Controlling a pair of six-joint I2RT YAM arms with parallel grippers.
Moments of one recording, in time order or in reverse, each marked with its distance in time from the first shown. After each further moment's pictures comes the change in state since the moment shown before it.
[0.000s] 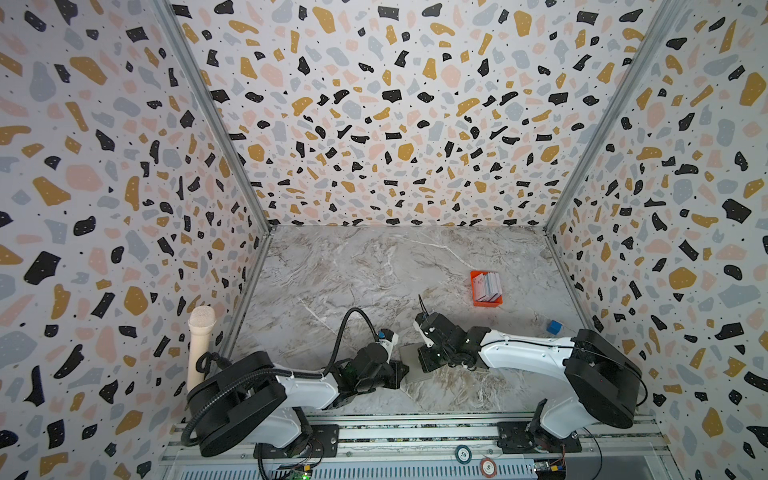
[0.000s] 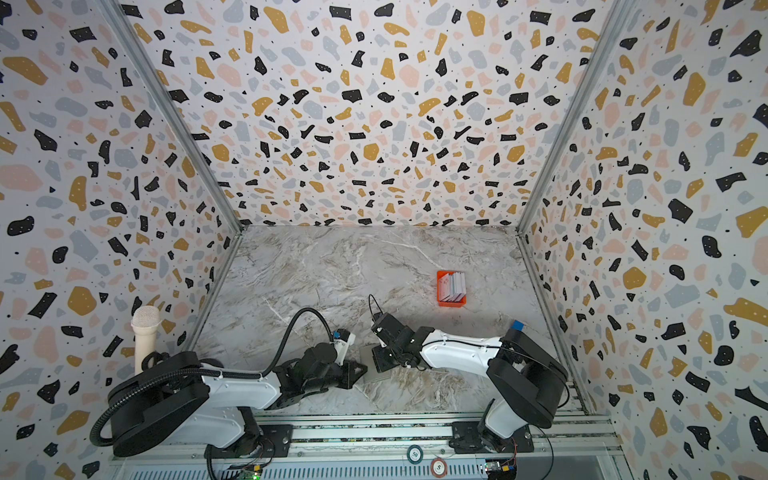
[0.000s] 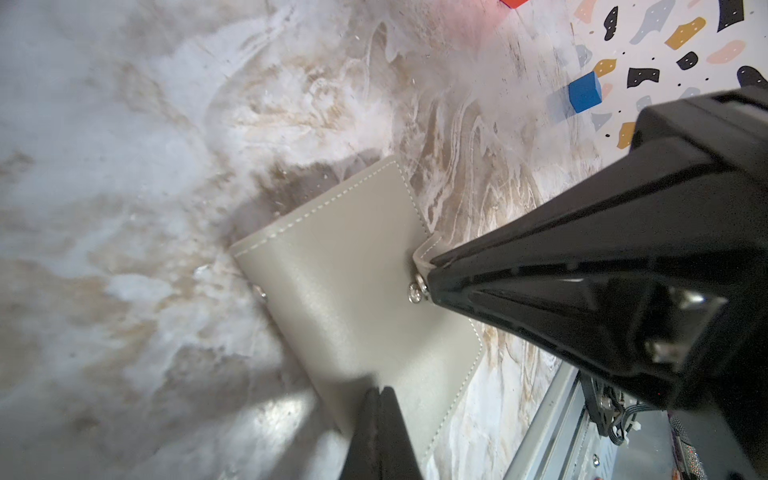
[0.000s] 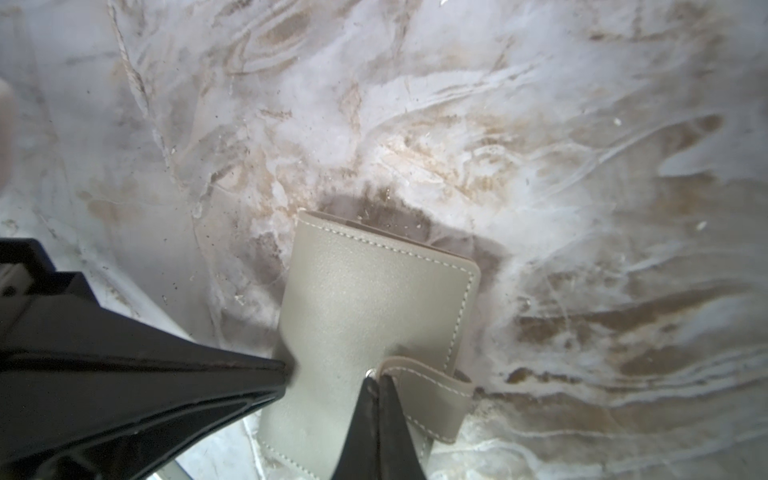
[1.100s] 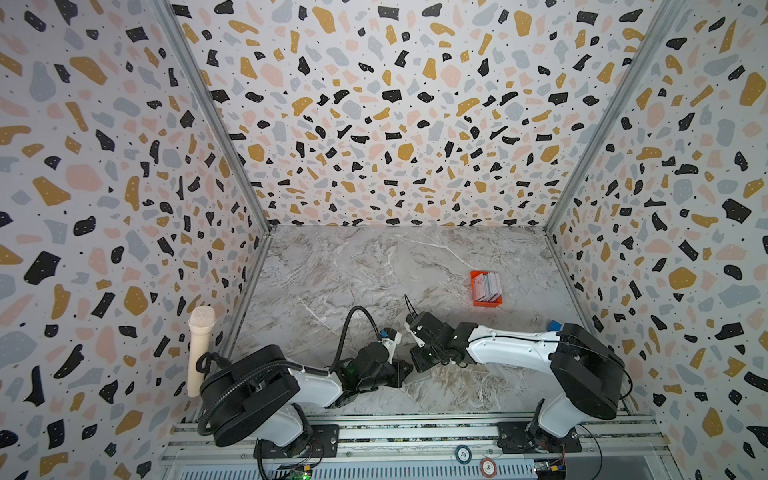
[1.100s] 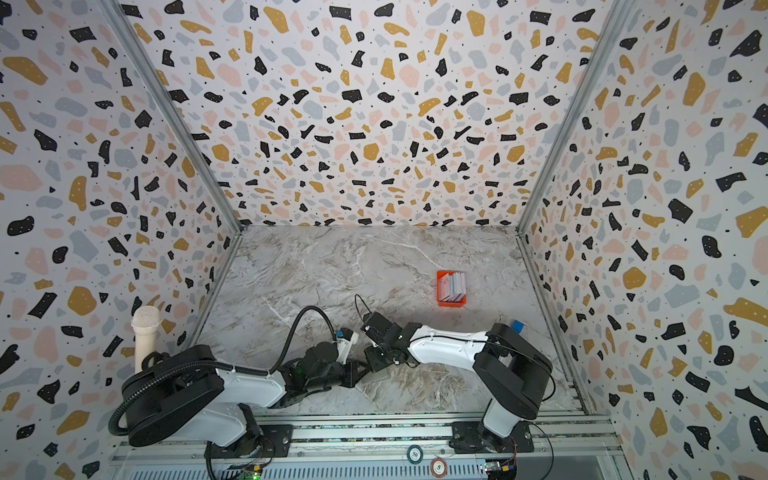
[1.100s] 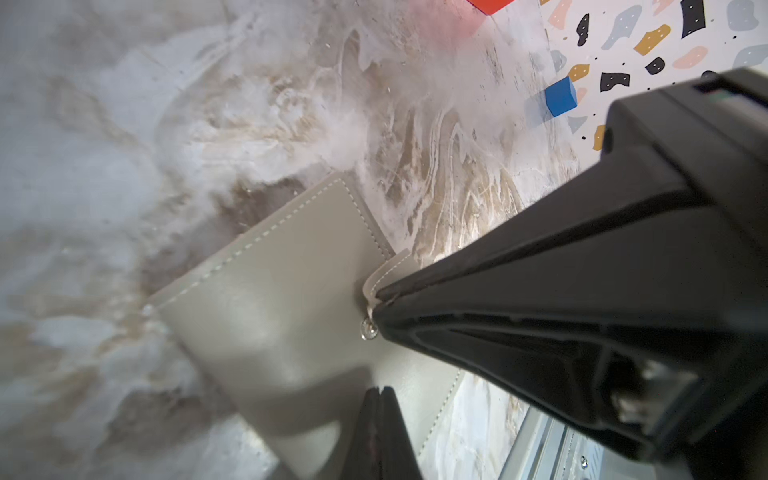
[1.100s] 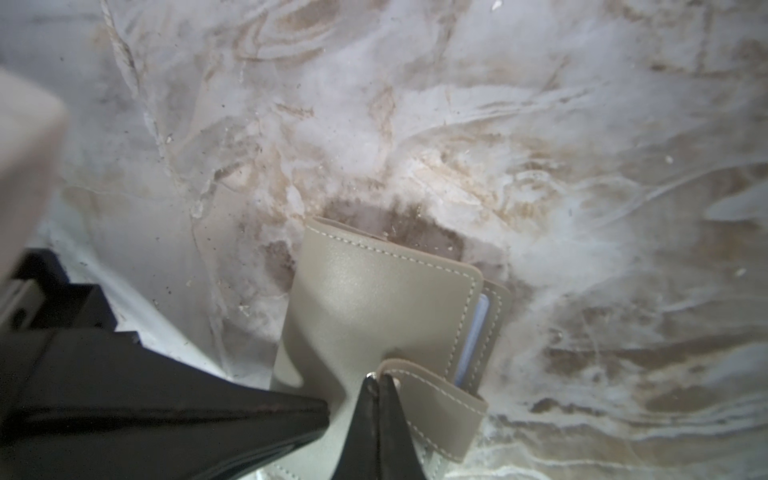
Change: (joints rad) left arm 0.006 0.071 -0.001 0.116 0.044 0.003; right arm 0.040 0.107 0.086 -0.075 0.023 -0.040
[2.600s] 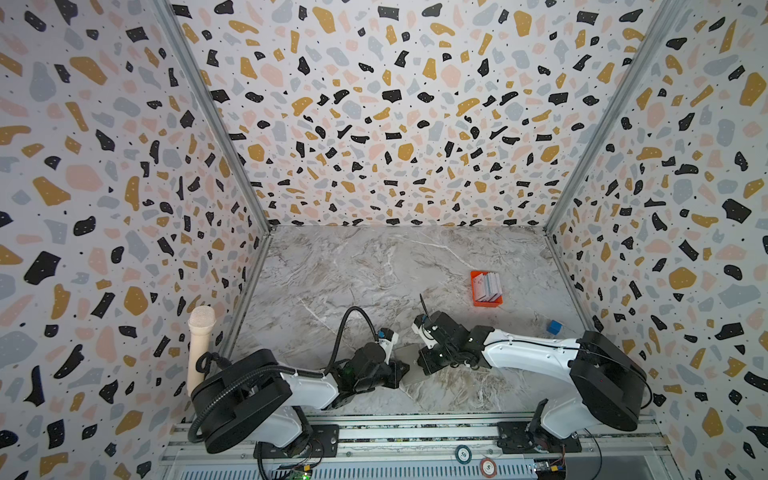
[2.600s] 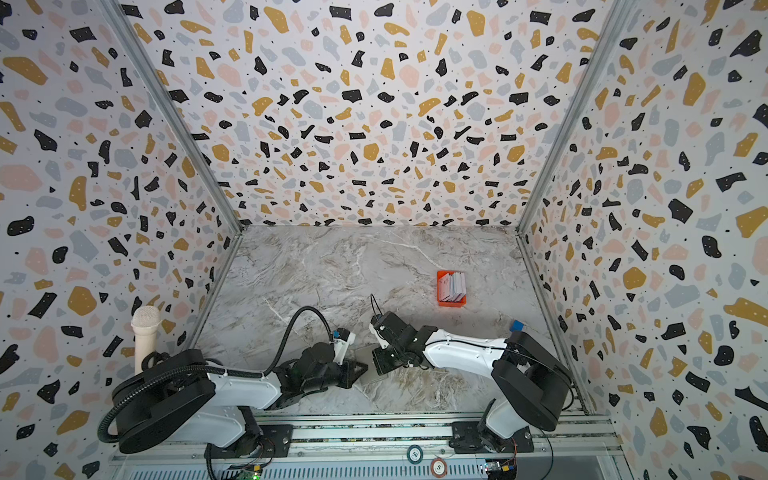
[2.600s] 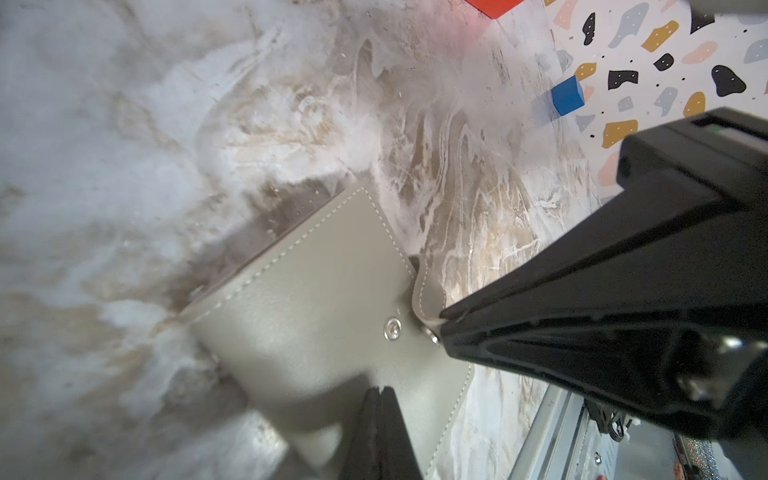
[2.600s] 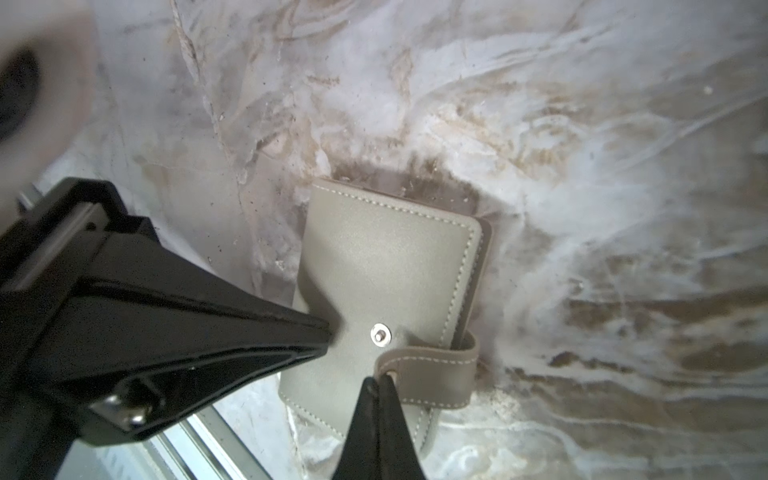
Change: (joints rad) left arm 0.013 -0.049 -0.021 -0.036 -0.014 0.034; right arm -0.066 -0.132 -0.091 0.068 -0.140 0.015
